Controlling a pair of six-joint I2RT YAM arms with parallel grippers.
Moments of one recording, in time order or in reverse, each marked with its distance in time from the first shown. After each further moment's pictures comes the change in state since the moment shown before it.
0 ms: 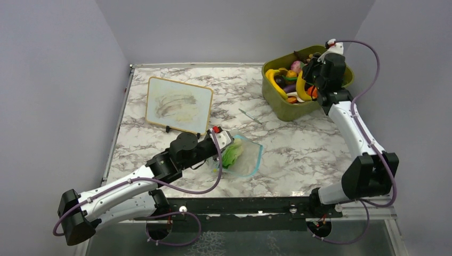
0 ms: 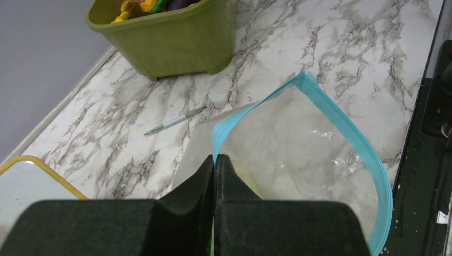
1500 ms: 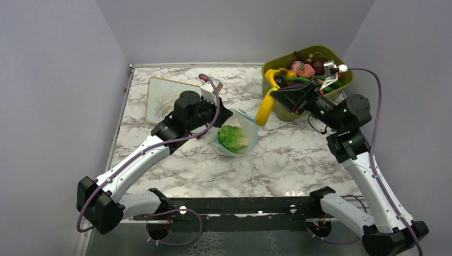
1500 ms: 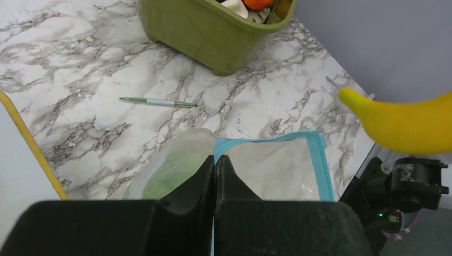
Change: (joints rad) left arm 0.321 0.316 0.369 -0.181 0.182 -0.529; right arm 0.221 -0.598 -0.288 0.218 -0.697 0.478
